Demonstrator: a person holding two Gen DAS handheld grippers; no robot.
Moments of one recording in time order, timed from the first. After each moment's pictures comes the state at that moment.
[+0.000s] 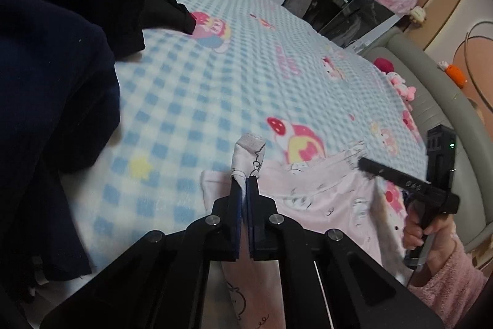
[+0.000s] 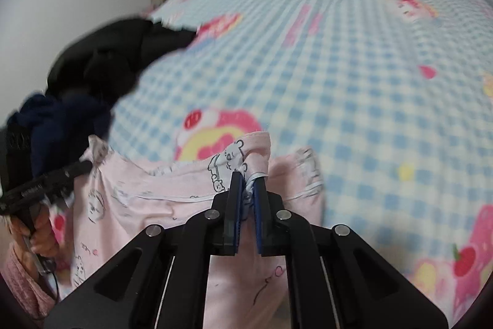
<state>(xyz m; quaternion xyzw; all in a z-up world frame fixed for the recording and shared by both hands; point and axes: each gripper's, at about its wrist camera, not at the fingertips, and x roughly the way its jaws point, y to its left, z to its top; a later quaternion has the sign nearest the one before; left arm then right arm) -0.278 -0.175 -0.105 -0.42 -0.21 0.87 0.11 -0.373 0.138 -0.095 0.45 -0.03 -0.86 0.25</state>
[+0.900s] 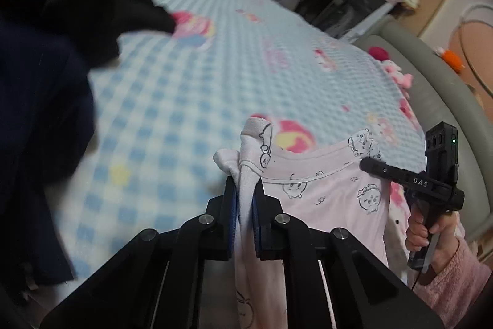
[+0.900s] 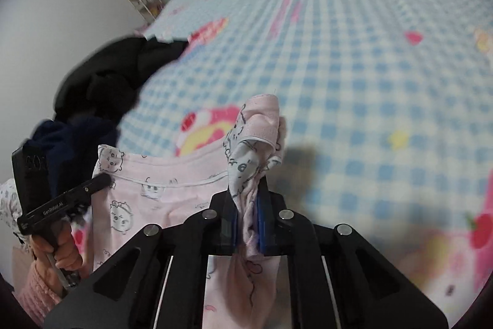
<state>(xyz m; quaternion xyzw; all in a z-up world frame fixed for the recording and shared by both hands) -0.290 -0.141 -0.077 -0.41 -0.17 0.88 0.15 -0.363 0.163 -0.090 0.46 -0.11 -0.84 0.26</state>
